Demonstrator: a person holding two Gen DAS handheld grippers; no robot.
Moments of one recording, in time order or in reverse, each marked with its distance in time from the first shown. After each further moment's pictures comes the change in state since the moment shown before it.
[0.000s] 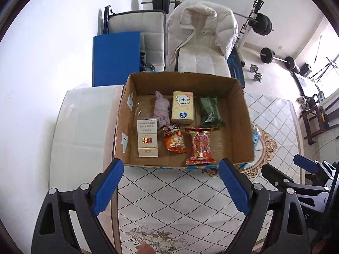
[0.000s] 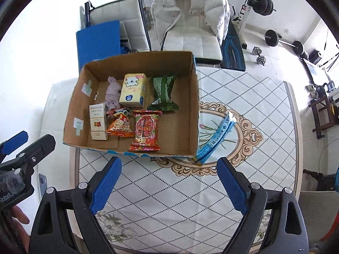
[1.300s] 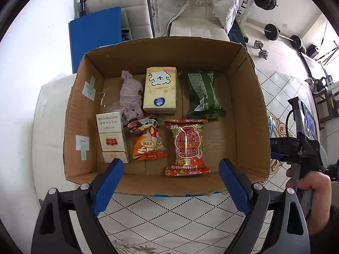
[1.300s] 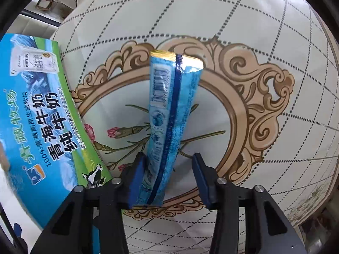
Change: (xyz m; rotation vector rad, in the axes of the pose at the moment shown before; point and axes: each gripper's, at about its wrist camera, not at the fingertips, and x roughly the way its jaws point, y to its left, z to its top) left arm 0.130 -0.061 0.021 0.043 0.161 0.041; right arm 0.261 -0.167 0.016 0.505 0.427 0.024
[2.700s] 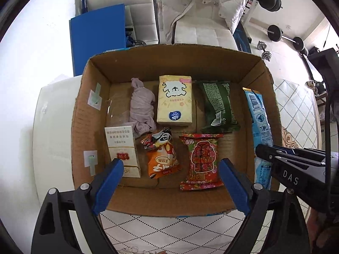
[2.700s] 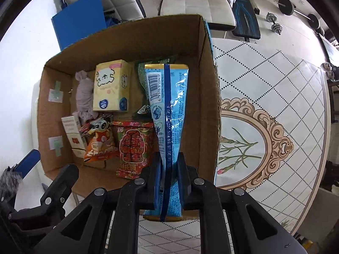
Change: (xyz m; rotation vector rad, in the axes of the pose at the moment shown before) left arm 0.016 0.032 0.032 -0.013 0.031 -0.007; right arm -0.091 0.162 -0.049 -0.454 -0.108 -0.047
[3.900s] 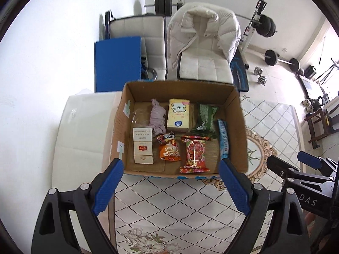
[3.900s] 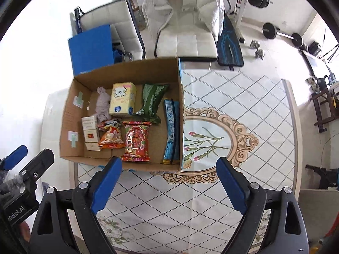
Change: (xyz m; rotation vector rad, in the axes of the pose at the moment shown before) left arm -0.150 0.001 -0.062 -0.038 -0.214 0.018; right arm -0.152 -0.019 -0.108 -0.022 -0.305 -0.035
